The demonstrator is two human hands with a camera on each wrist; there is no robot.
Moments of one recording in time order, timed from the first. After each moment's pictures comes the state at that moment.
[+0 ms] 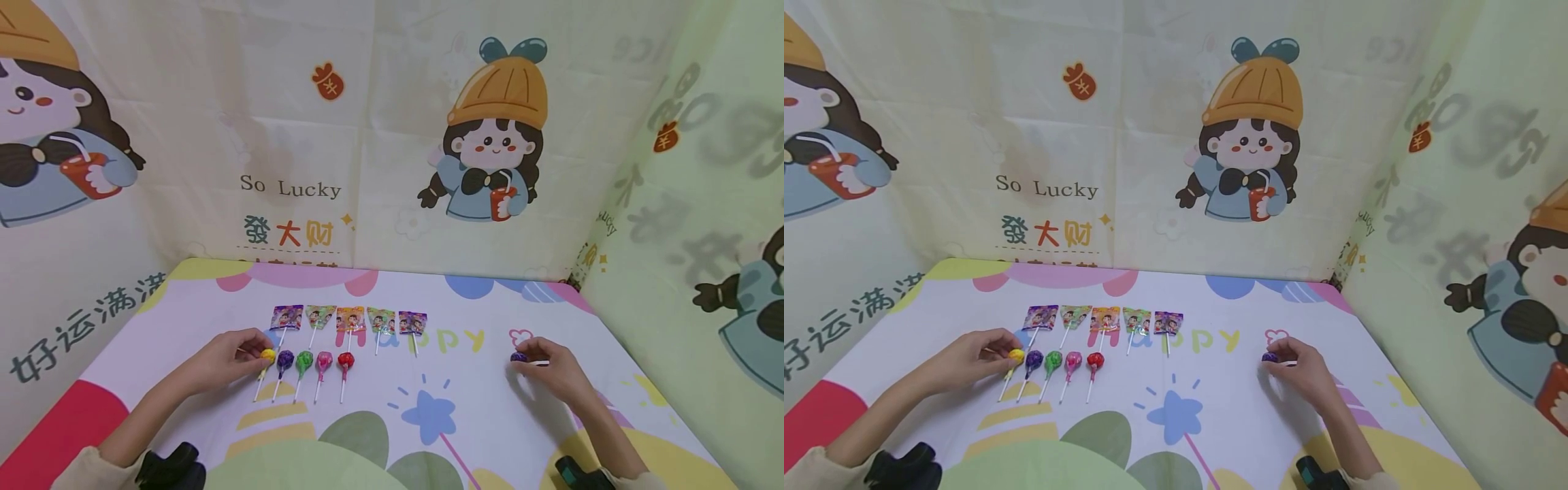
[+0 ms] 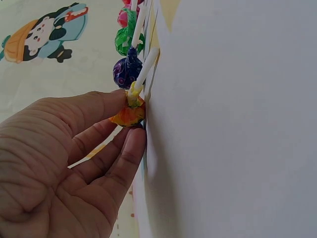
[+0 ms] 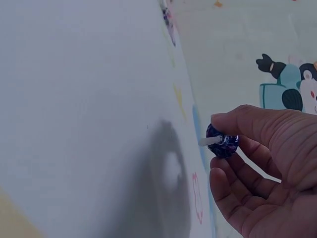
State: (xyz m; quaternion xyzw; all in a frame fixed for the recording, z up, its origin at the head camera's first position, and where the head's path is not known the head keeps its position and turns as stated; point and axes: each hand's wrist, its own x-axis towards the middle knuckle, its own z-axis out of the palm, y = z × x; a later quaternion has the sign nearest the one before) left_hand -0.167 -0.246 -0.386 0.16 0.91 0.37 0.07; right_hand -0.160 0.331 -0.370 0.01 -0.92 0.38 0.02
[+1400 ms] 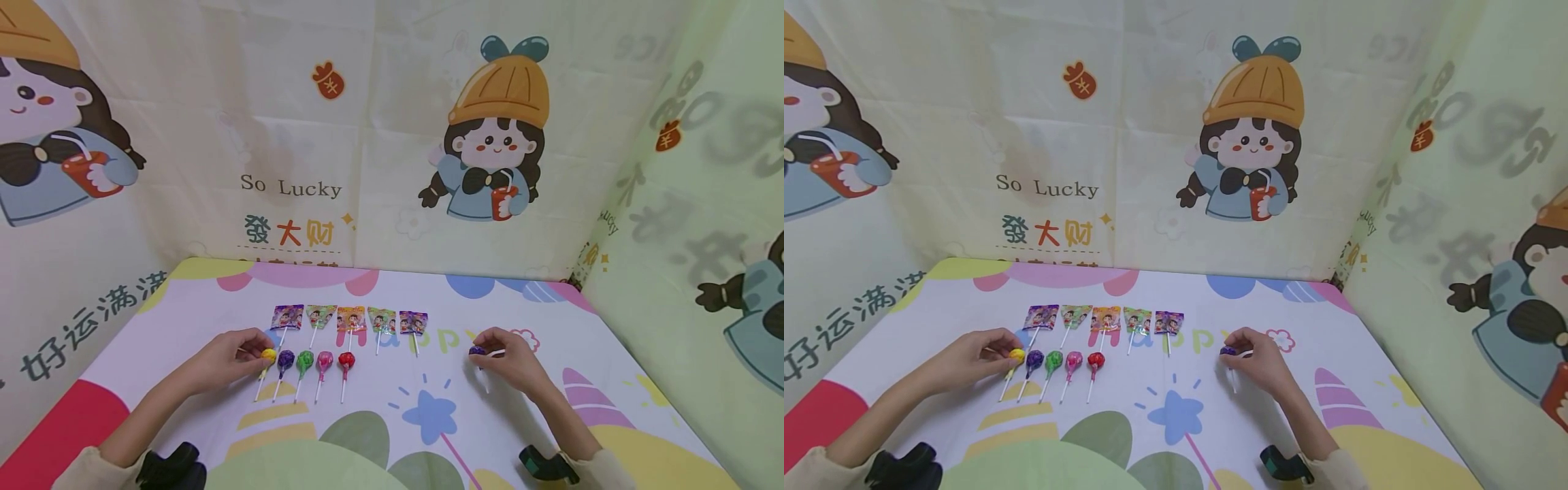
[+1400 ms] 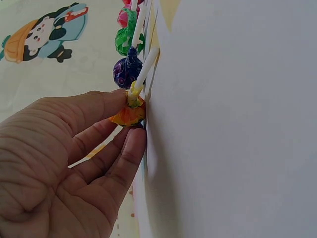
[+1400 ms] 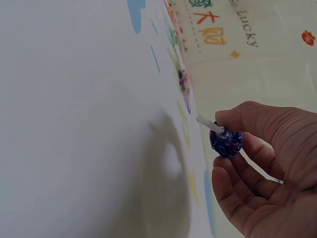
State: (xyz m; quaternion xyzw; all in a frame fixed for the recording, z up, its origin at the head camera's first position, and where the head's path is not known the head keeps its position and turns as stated) left_hand -0.165 -0.244 -0.384 0.15 0.91 0.37 0.07; right_hand -0.180 0.267 -0.371 0.07 -0.91 0.42 0.00
